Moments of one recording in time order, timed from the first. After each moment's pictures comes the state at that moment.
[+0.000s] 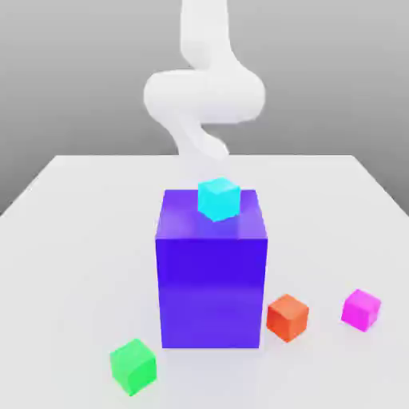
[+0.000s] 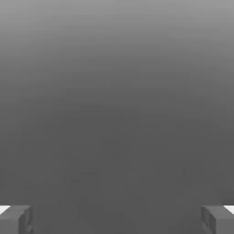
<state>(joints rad) 0.07 -0.74 -0.02 -2.32 0.01 2.33 0.69</state>
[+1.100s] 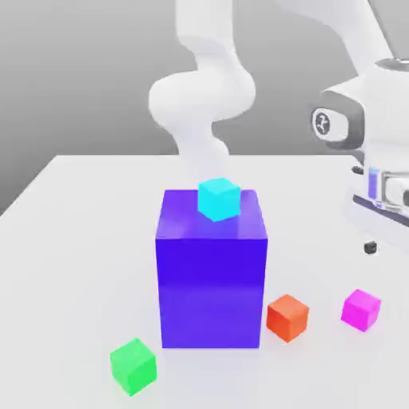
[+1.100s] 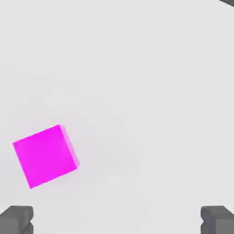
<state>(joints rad) 0.72 0.06 -0.02 -2.62 0.08 2.75 -0.72</state>
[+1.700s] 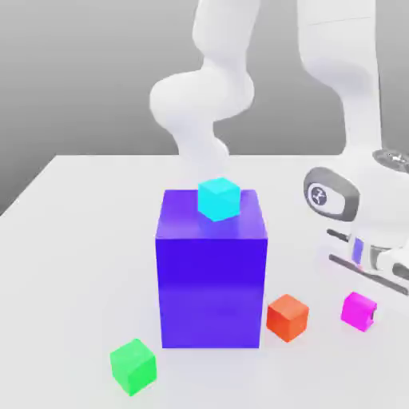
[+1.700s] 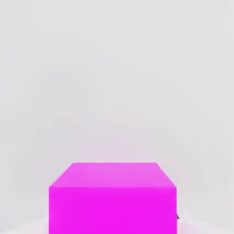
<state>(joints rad) 0.75 0.33 0.00 -2.62 -0.01 2.95 -0.81</state>
